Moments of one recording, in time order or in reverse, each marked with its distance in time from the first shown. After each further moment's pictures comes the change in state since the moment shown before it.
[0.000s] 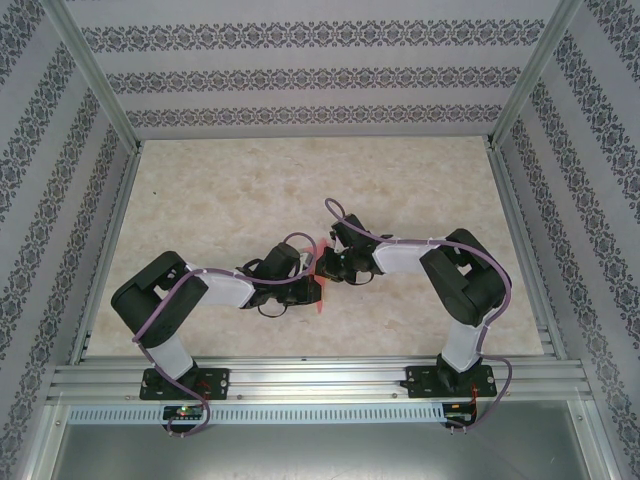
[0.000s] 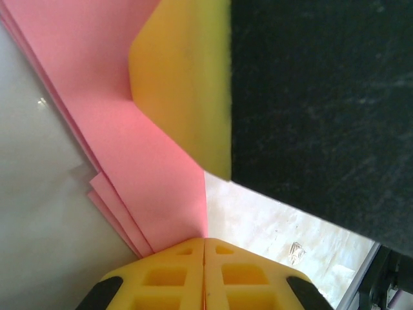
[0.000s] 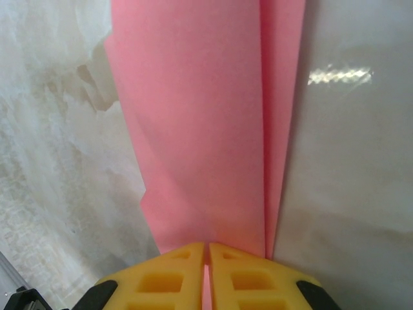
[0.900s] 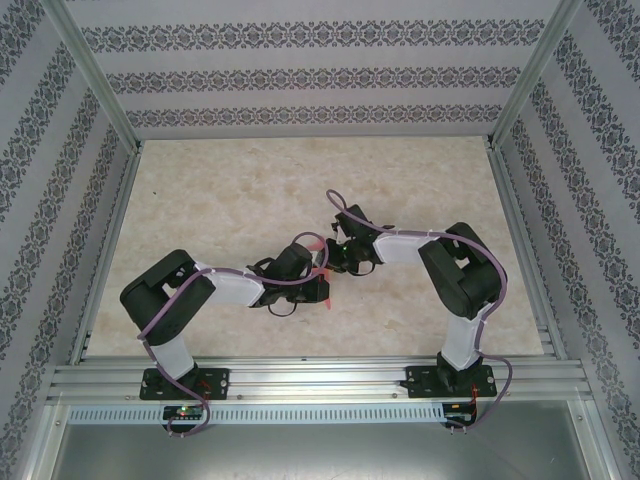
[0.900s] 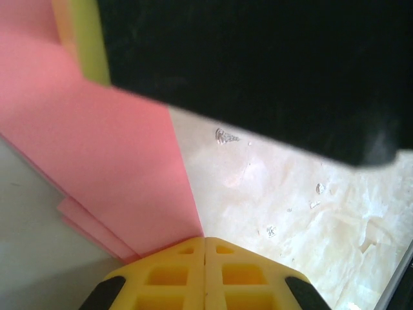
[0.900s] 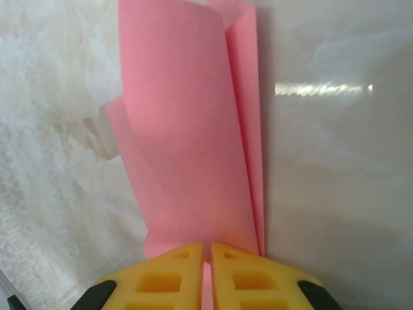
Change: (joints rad) left arm -0.060 0.029 0.076 -0.039 -0.106 0.034; right arm -0.059 0.047 0.081 -0.054 -0.010 -0.091
